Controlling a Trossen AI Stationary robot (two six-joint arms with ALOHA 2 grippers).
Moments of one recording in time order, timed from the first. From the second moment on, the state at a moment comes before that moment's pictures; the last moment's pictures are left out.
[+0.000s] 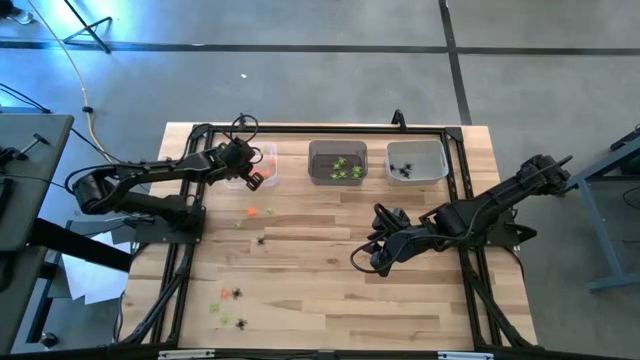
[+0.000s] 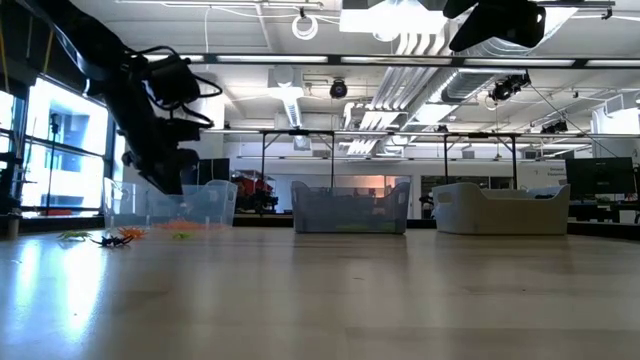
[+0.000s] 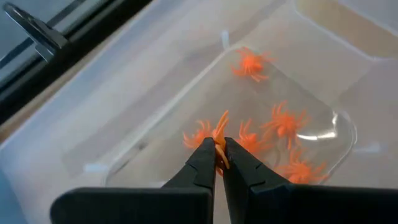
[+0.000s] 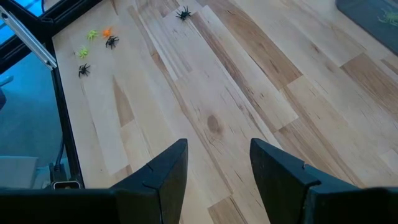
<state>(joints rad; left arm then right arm) 0.62 1.20 0.49 -0.26 -0.29 -0.11 0.46 1.35 1.12 -0.65 0.37 0.92</state>
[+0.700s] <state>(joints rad) 0.62 1.20 0.47 -0.26 -0.30 -0.13 0.46 1.35 1.12 -0.65 0.37 0.92</state>
